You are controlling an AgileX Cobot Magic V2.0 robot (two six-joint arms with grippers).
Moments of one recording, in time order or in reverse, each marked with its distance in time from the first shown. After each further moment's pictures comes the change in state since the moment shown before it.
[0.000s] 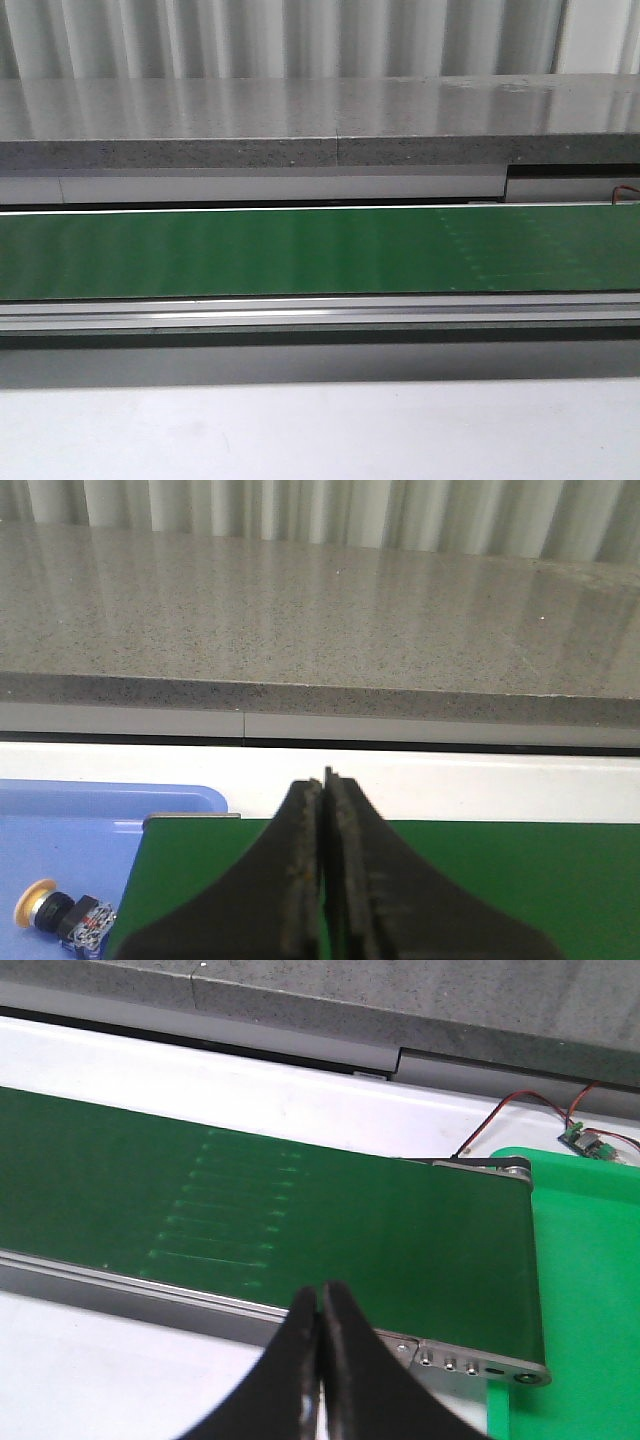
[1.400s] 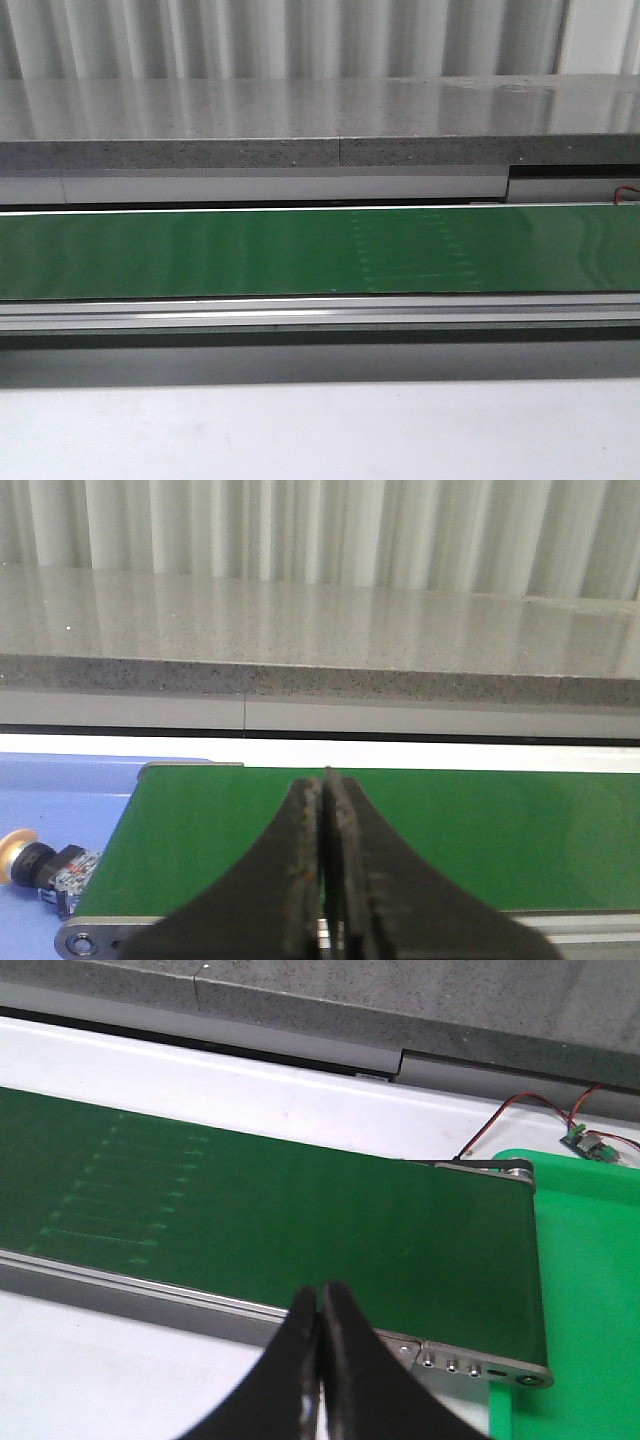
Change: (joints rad) left arm 0.003 -0.389 0.523 0.017 -0.304 -0.002; right arm 0.000 0.000 0.000 0.000 0.000 0.000
